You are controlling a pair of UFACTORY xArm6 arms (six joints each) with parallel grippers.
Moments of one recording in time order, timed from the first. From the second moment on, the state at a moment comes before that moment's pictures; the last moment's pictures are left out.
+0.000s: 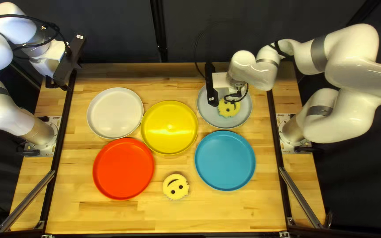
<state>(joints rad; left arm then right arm) 0.64 -0.98 -0.46 -0.11 1.33 0.98 -0.59 -0.19 -0.39 -0.13 0.55 -0.54</state>
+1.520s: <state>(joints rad) 0.64 -0.98 -0.46 -0.11 1.33 0.98 -0.58 -0.30 -0.27 -0.19 0.53 -0.57</state>
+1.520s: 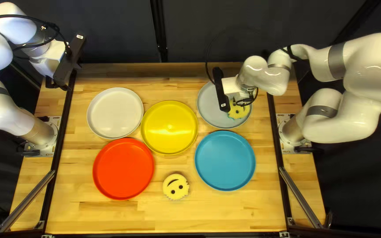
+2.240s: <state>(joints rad) 0.64 -0.98 -0.46 -0.11 1.33 0.98 -0.59 -0.32 -0.28 -0.16 0.55 -0.60</state>
